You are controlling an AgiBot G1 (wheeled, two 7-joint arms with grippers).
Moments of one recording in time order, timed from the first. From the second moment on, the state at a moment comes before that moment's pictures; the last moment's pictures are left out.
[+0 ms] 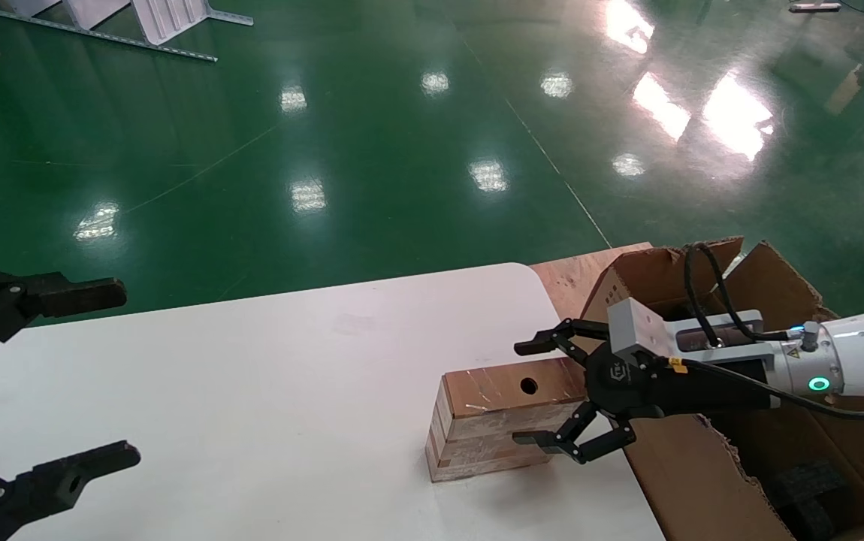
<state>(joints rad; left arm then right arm) -1.09 0.58 0.35 -1.26 0.68 1.47 -0.15 1.40 -0.55 -1.05 0.50 -0.75 -1.59 -0.40</state>
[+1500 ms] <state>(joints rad) -1.09 0.58 0.35 -1.26 0.68 1.47 -0.15 1.44 -0.54 -1.15 0.49 -0.69 -1.59 -0.42</state>
